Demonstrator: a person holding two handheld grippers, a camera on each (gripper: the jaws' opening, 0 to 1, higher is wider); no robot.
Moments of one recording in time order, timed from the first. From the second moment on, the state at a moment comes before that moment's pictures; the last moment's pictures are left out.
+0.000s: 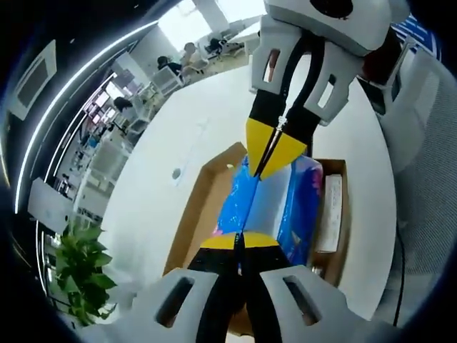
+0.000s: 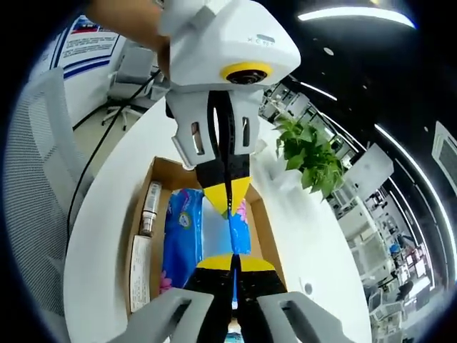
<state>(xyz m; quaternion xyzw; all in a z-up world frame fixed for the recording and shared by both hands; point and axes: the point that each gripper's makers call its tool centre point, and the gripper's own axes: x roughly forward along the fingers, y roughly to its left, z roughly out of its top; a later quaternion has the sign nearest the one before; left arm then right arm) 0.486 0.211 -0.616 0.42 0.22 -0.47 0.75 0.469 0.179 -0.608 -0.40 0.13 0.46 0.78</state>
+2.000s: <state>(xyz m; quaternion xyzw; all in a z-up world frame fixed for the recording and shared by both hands) 0.462 0.001 -0.604 0.40 0.22 -0.56 0.70 0.455 -0.030 -0.597 -0.36 0.21 0.38 0.83</state>
